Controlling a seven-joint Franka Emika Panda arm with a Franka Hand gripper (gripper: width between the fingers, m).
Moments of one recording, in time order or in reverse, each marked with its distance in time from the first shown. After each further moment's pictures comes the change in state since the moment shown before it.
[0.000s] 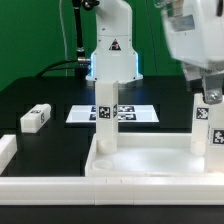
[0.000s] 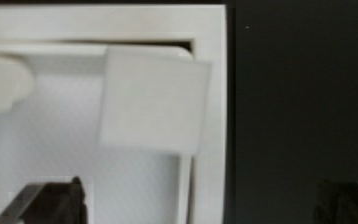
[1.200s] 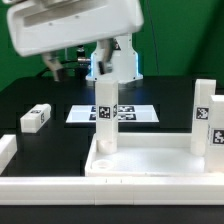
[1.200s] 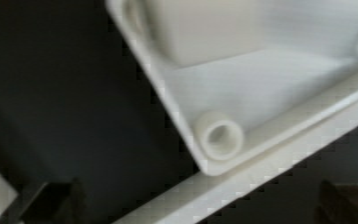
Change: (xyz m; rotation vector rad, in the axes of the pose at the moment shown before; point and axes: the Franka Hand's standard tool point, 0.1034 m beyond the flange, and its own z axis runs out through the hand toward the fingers) arm 0.148 0.092 -0.043 -0.018 -0.016 -1.034
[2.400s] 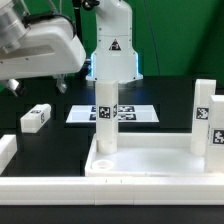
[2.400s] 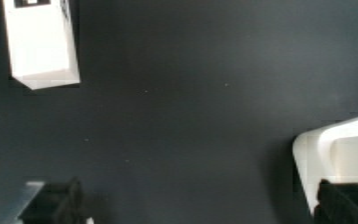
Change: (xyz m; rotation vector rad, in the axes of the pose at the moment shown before) arm -0.025 0.098 0.024 -0.094 -0.580 -0.101
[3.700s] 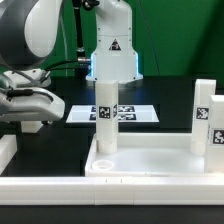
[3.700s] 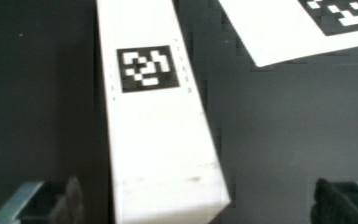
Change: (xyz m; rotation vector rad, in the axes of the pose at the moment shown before) arm -0.021 0.072 0.094 -0.004 -0.353 0.038
